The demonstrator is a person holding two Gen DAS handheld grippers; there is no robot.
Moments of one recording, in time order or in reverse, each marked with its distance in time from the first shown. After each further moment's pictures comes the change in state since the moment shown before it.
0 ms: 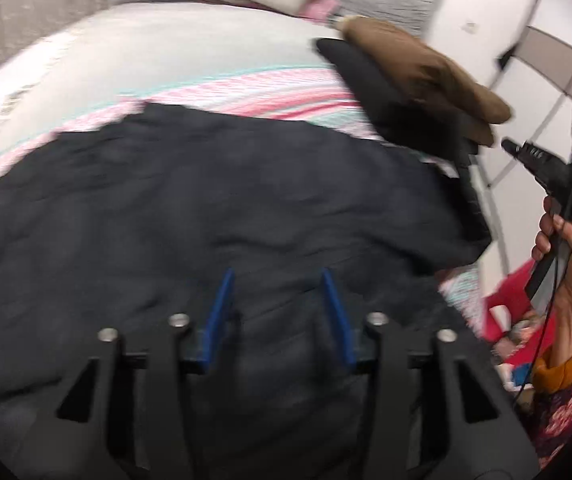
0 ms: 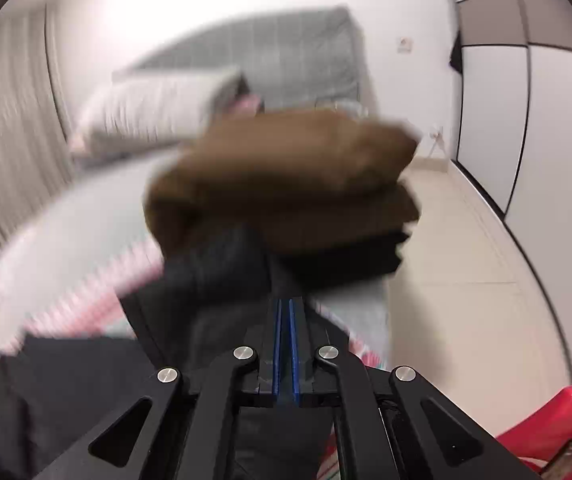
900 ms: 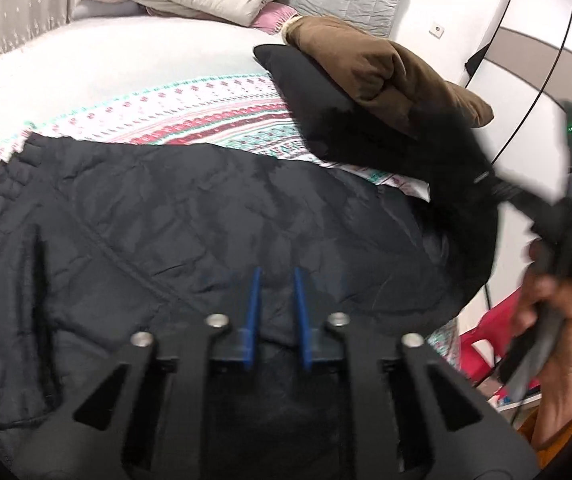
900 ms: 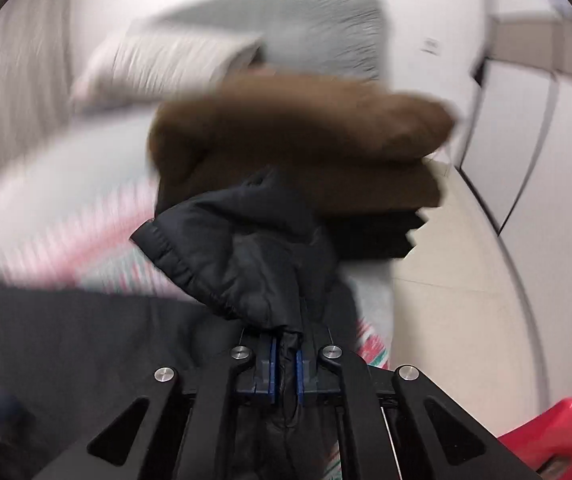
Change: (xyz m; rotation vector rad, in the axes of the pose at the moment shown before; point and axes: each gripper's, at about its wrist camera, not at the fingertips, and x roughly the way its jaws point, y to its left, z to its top) left arm 0.076 -0.070 0.032 0.032 -0.063 -0.109; right arm 0.024 0.027 -0.018 -0.117 0.075 -0.069
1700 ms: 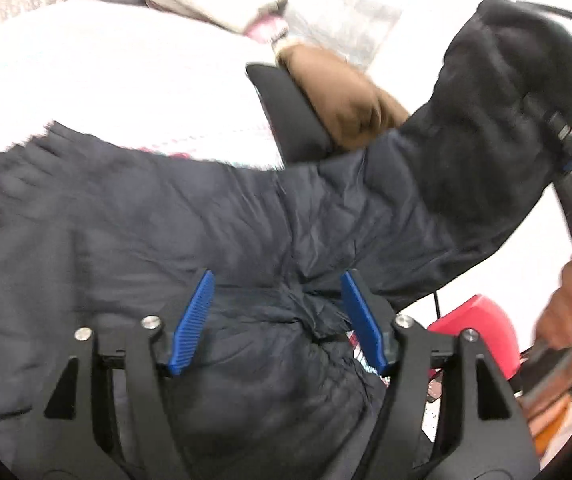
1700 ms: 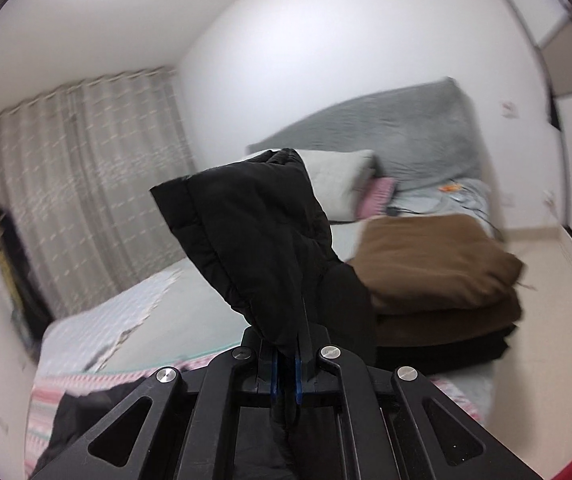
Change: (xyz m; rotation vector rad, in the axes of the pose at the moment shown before) left arm -0.086 0.041 0.007 -0.097 -0.052 -0.132; right arm -0.146 0.038 0.035 -0.027 -0.319 0.546
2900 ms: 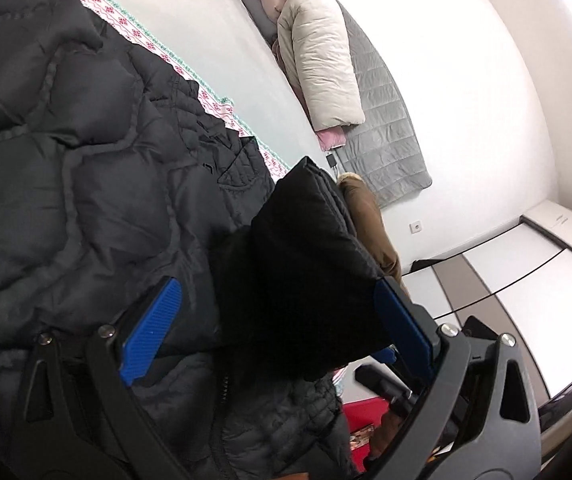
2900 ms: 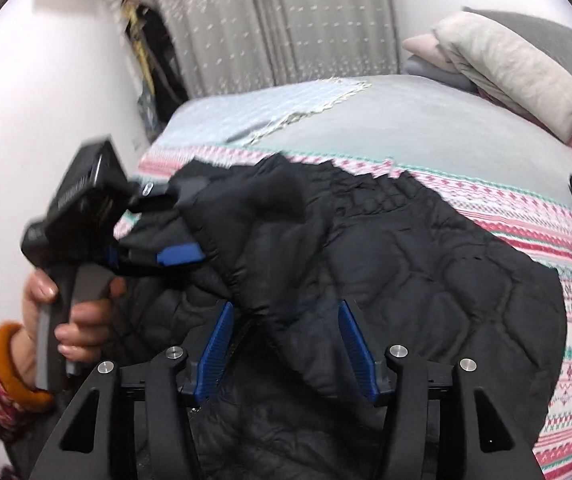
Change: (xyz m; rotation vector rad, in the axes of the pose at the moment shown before) left arm -0.116 0.196 -0.090 -0.613 -0.278 -0.225; right arm 0.088 0.175 -0.163 -0.391 0.615 0.486
